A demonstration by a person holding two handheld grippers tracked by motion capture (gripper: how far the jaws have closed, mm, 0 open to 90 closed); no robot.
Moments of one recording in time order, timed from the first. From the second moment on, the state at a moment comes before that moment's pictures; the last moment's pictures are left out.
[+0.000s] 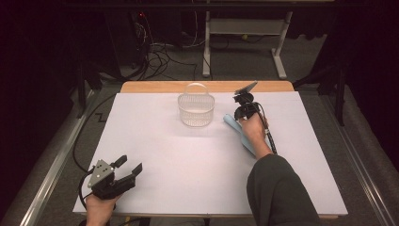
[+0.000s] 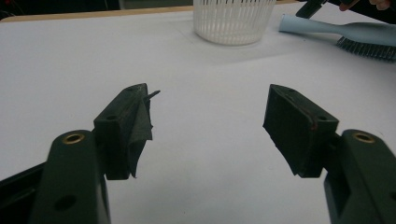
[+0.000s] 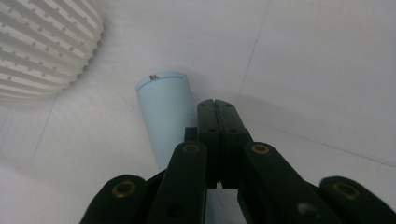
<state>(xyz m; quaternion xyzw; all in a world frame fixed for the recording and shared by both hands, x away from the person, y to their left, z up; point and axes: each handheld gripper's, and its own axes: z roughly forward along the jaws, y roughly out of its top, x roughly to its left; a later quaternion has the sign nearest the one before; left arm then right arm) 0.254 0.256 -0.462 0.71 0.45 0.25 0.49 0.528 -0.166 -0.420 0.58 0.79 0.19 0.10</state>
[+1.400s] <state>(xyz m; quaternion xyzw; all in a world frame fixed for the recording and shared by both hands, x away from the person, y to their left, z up) 0.254 0.255 -0.462 0.71 0.45 0.25 0.49 0.493 -0.130 -0.431 0.51 0.84 0.19 0.06</state>
